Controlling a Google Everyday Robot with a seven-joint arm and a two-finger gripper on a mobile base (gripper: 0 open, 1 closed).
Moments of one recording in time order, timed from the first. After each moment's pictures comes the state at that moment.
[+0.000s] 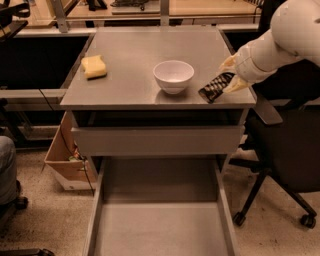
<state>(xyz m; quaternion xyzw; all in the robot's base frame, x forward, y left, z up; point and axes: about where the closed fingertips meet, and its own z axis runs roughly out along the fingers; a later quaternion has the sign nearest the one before) 0.675 -0.214 0.886 -0.76 0.56 -0.18 0.29</state>
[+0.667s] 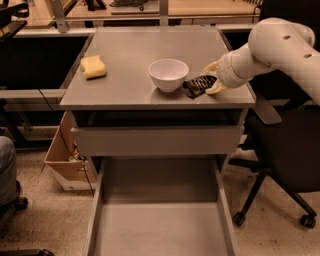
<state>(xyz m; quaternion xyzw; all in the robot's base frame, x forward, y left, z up) 0.722 -0.173 0.841 -0.77 0.53 -0.15 0.32</state>
